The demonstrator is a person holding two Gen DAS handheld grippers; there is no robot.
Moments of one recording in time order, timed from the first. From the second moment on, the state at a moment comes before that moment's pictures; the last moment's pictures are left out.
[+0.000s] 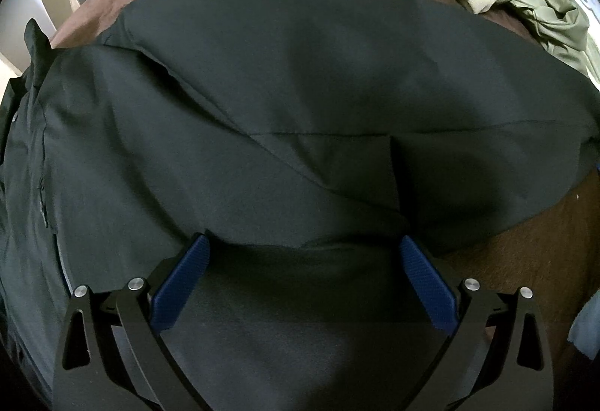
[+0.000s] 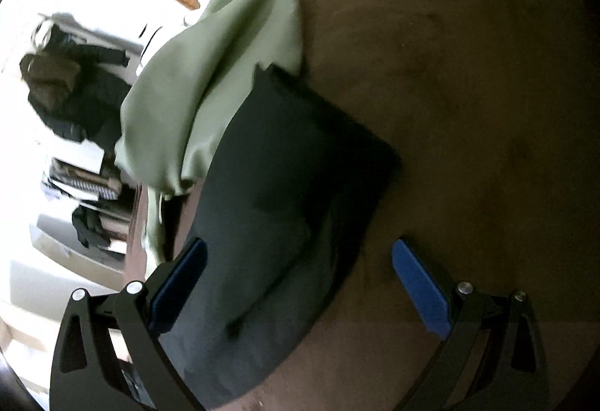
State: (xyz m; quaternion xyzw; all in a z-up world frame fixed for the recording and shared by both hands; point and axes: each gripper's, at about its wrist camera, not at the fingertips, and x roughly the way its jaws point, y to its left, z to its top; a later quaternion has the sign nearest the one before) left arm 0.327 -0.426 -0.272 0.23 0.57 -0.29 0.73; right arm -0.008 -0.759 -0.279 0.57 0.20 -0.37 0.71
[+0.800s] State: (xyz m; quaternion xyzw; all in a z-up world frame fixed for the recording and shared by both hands) left arm 0.309 -0.413 -0.274 0.23 0.56 -0.29 0.74; right arm 0.007 -0.784 -0.250 0.55 0.20 -0.35 0.73
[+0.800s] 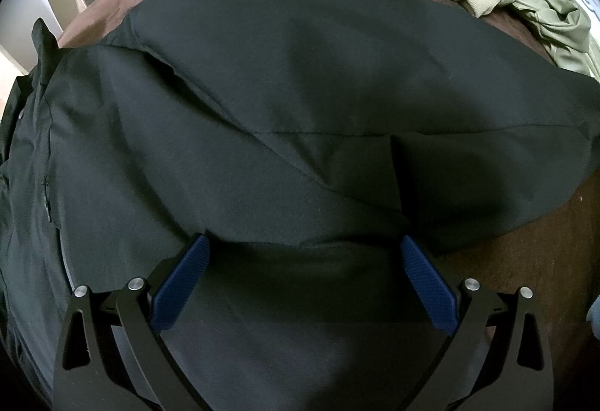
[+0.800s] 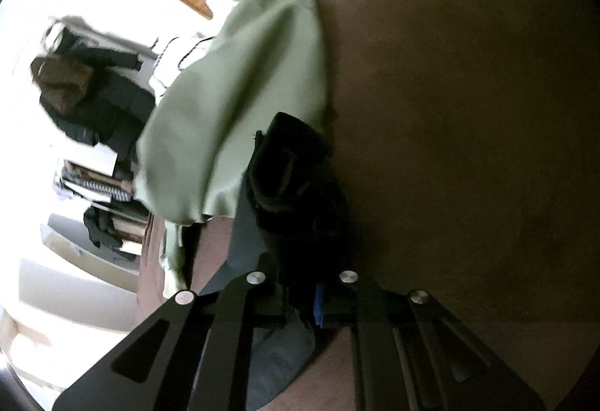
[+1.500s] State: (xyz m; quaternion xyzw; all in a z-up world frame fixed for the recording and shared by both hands) left arm 0.336 -0.350 -0.182 0.20 0.53 -0.25 0.78; right arm 0.126 -0.615 -0.014 0.34 0.19 -0.19 0.90
